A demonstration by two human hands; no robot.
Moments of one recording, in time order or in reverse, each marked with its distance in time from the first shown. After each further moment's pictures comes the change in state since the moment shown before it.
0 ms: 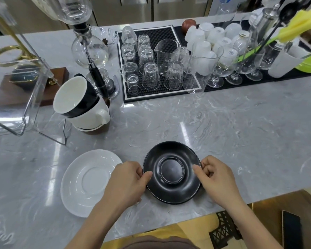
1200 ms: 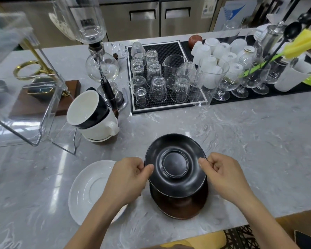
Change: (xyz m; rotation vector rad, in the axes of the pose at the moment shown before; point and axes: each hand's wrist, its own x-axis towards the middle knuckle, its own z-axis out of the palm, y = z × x) left_hand 0.014 0.010 -0.028 -0.106 0.147 0.074; right_hand 0.036 -0.026 -0.019 -0.059 -0.004 -0.174
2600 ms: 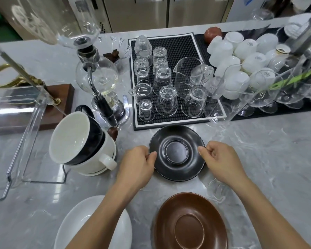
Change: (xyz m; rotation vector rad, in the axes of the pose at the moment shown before) left_hand 0.138 -0.004 0.015 0.162 0.049 -0.049; right_hand 0.144 0.013 0.037 -0.183 -0.071 0.049
